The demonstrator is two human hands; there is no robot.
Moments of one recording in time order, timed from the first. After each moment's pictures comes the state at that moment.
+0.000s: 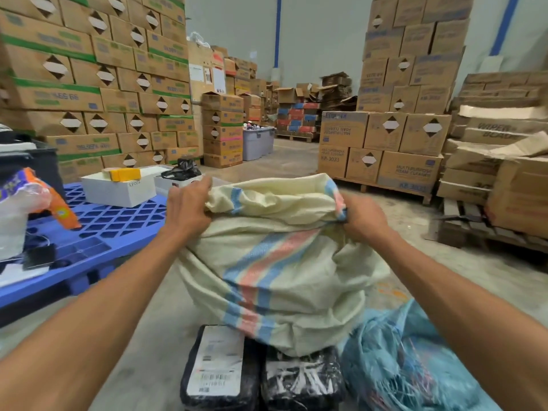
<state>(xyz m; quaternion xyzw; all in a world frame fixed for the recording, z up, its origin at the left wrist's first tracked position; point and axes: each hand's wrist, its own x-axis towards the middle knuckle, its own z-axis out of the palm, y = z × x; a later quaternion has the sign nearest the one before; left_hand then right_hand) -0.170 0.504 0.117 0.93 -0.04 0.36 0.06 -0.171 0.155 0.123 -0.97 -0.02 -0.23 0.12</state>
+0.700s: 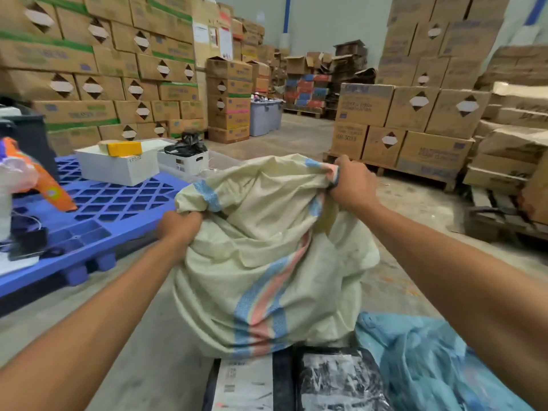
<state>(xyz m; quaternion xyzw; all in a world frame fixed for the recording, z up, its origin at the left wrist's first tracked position) -0.078 0.581 0.032 0.80 0.25 0.16 0.52 -0.033 0.252 0.120 -0.96 0.04 -0.25 0.10</state>
